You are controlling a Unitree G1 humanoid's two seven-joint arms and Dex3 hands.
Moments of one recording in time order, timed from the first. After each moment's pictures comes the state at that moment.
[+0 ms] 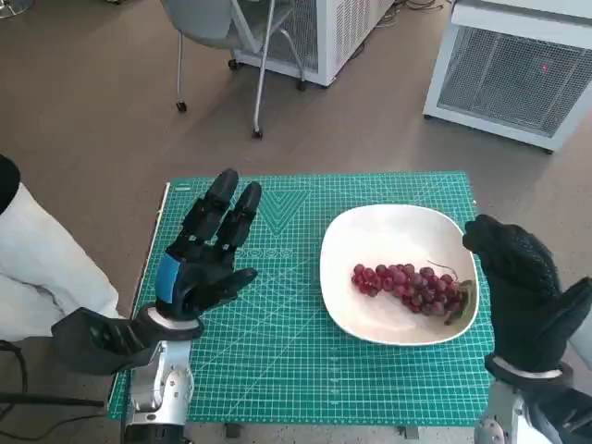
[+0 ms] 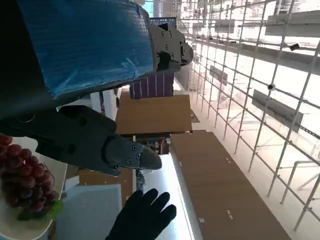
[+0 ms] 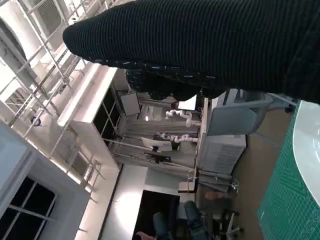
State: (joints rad) left arm -0.40 0.11 0.19 0.30 -0.51 -0.34 -0.68; right arm -0.29 -0.08 -0.22 0.17 0.43 -0.55 0.42
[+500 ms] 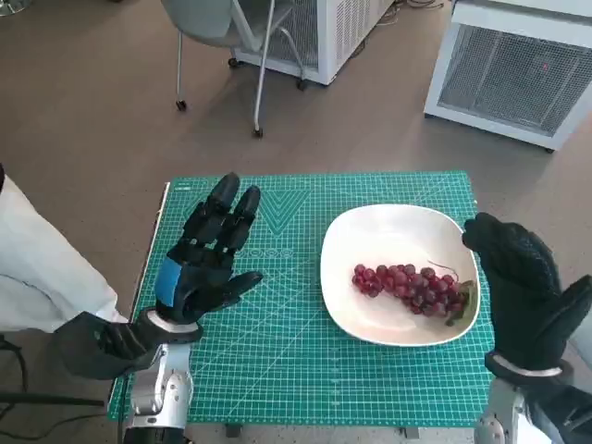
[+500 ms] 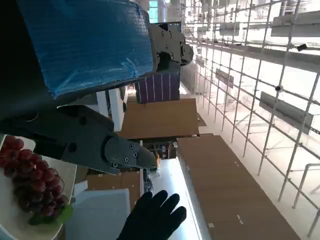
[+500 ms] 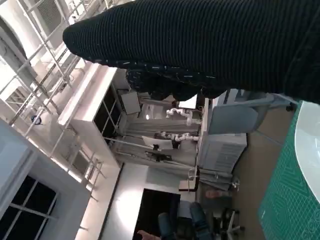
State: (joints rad) left arm -0.39 0.11 0.19 0.30 -0.48 -0.35 -0.66; right arm -0.29 -0.08 -0.22 0.18 0.43 -0.55 0.43
